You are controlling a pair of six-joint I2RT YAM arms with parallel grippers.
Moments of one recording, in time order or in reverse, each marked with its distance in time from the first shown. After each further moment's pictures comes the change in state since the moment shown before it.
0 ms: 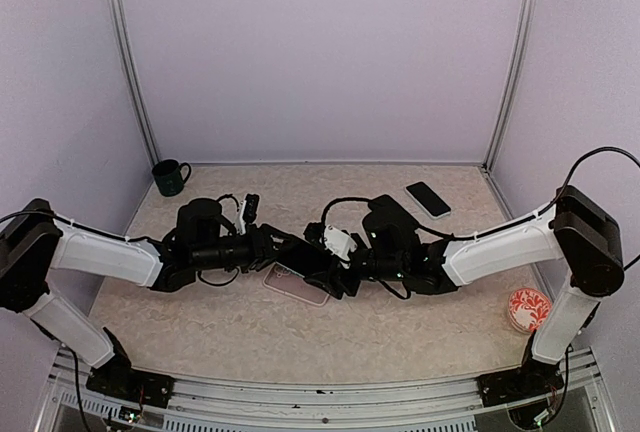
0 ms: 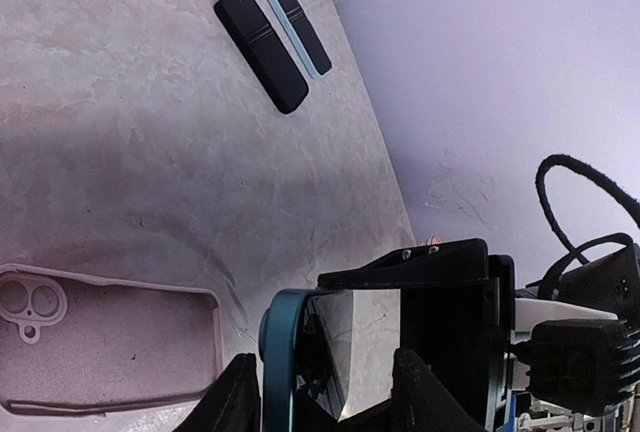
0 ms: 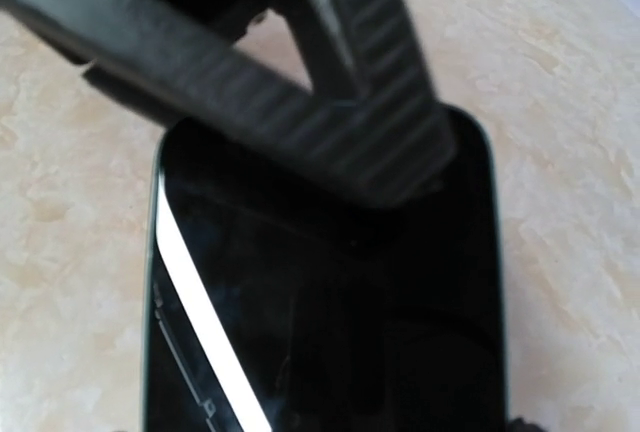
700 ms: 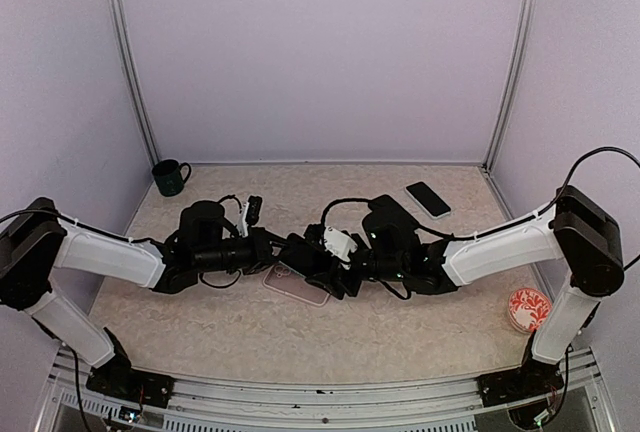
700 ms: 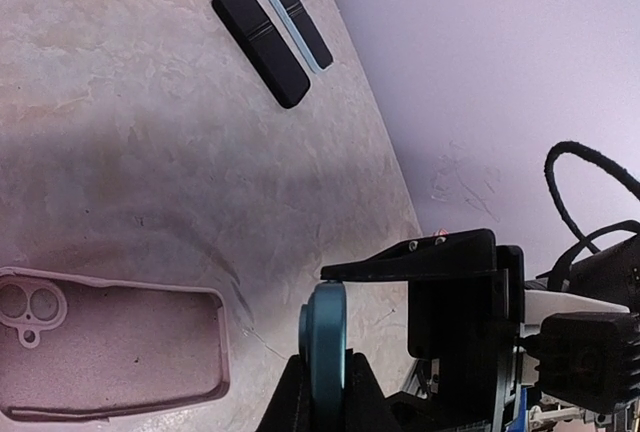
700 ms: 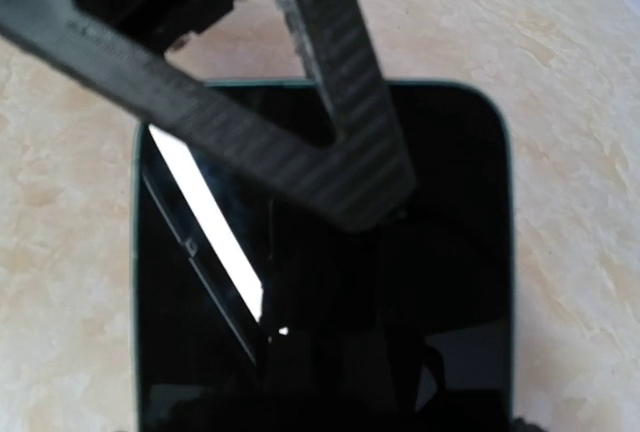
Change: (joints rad) left arm -0.014 0.021 -0.005 0.015 -0.003 0.016; right arm 0.000 0.000 0.000 -0.010 0.011 -0.020
